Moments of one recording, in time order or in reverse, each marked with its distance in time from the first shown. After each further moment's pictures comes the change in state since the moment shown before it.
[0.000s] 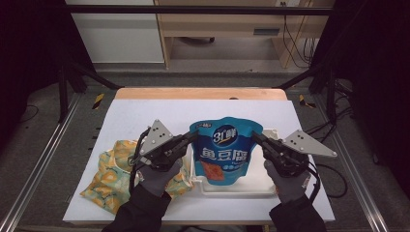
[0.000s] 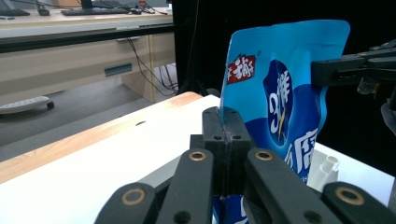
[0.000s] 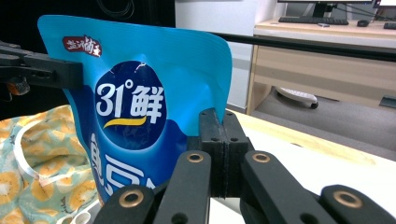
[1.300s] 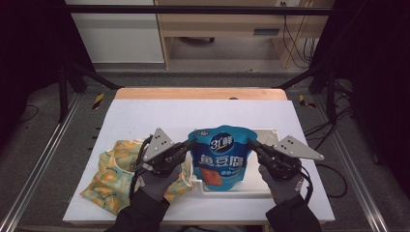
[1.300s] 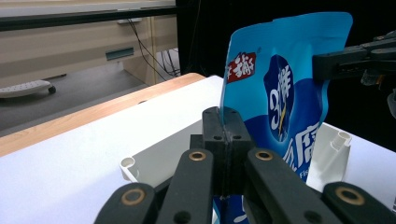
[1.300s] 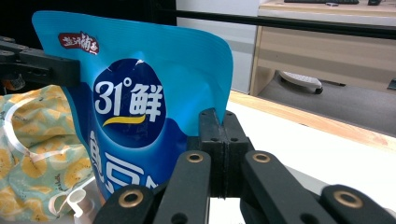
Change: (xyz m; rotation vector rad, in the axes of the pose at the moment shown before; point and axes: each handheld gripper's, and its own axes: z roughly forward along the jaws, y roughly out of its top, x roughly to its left) left arm 0.004 -0.027 0.004 0.046 0.011 -0.008; right arm 0.002 -0.024 0.012 0.055 0.006 0.003
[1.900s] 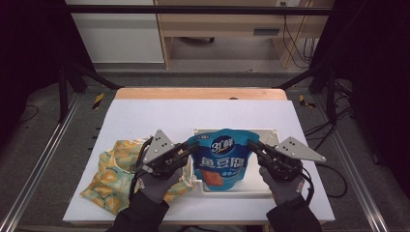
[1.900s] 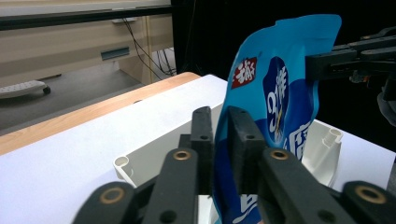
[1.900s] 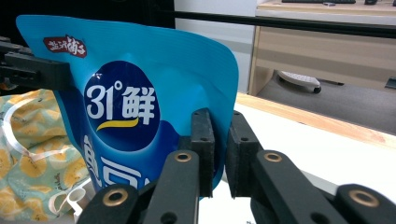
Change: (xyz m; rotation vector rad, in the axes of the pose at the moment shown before) left arm -0.005 0.002 -0.004 0.009 -0.015 0.018; right arm 0.000 -0.002 -0.003 -0.003 -0.007 0.008
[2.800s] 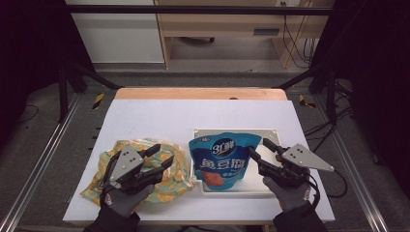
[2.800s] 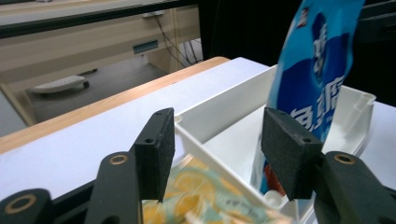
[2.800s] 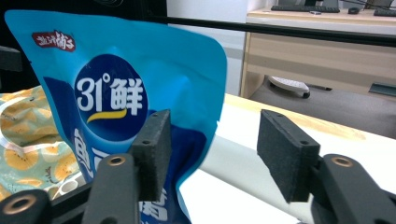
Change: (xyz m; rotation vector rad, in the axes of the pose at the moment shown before) left arm 0.026 -0.031 -0.065 0.036 0.122 0.039; right arm -0.004 -0.012 -0.016 -0.030 -0.033 -0.007
